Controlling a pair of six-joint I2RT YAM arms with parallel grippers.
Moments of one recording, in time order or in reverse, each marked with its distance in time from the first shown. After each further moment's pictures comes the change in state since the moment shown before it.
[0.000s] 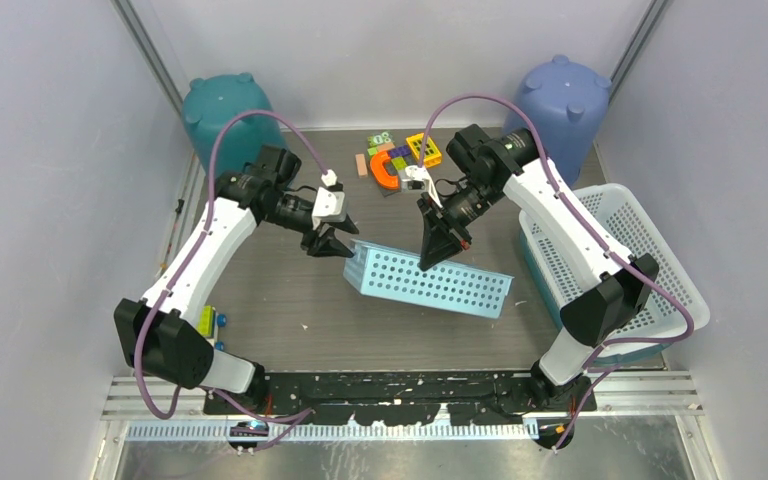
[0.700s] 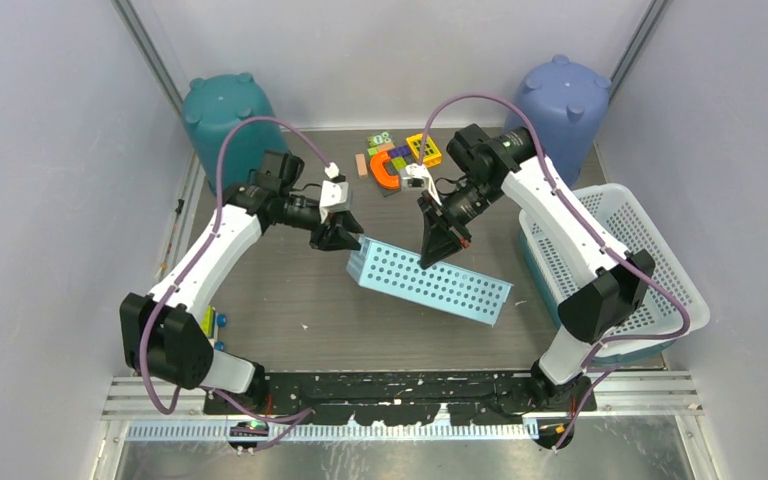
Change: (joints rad) left arm 0.000 -0.001 -0.117 0.293 0.018 -0.273; right arm -0.009 0.013 -0.001 -0.002 -0.003 -0.004
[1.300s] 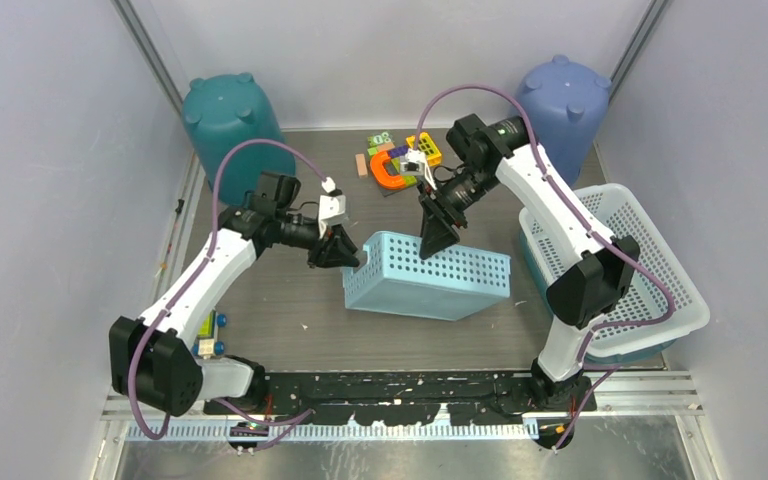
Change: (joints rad) left arm -0.005 -0.123 -0.185 0.092 -0.022 -0.179; right arm -0.052 0.105 0.089 0.001 0.042 0.092
